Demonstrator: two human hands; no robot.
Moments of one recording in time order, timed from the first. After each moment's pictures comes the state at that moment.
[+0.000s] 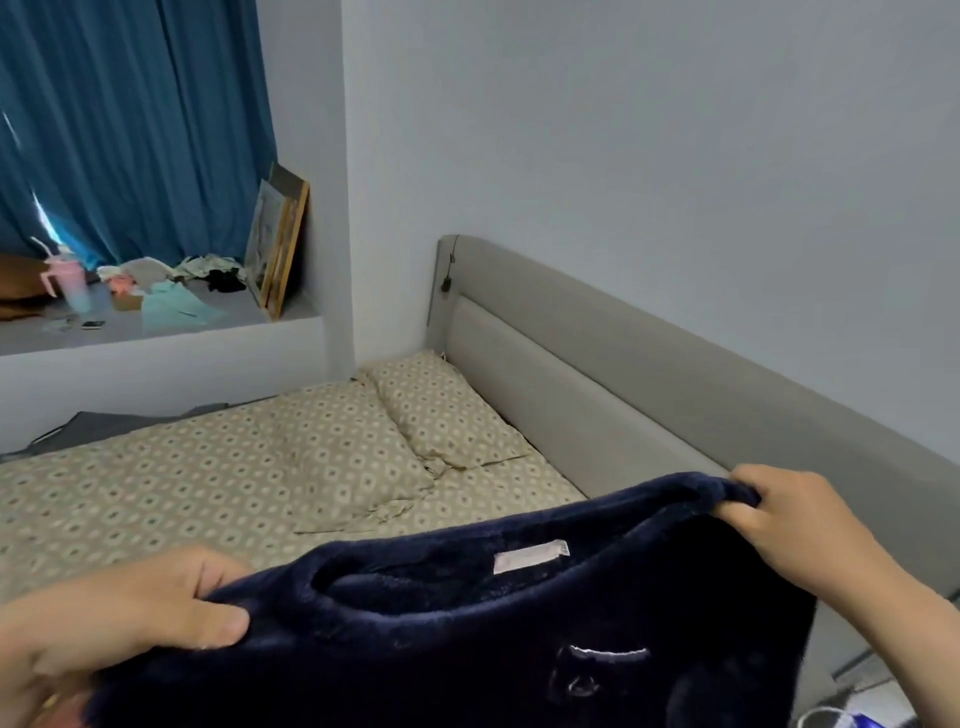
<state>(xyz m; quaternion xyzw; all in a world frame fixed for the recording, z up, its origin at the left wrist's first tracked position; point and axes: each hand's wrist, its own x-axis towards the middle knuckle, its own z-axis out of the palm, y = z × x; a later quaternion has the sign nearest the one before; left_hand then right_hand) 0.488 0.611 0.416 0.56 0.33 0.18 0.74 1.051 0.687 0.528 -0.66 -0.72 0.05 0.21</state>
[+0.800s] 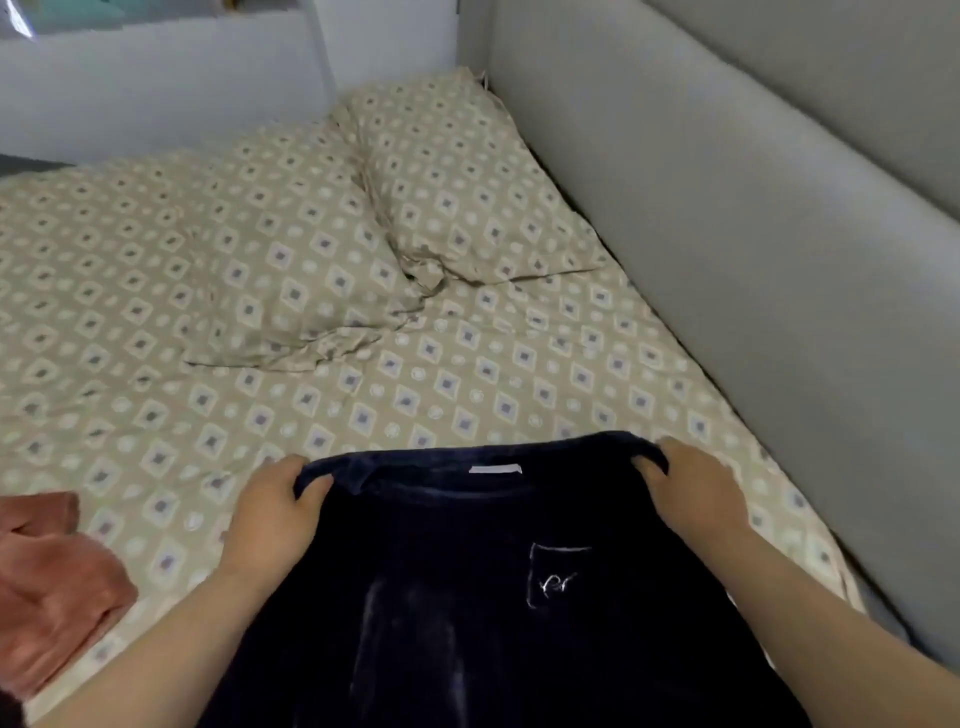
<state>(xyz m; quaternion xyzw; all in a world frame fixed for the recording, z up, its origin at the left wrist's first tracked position) 0.697 0.914 -0.007 0.41 0.85 0.26 0.22 1.087 1.079 -0.001 -0.66 -0.73 0.20 0.02</state>
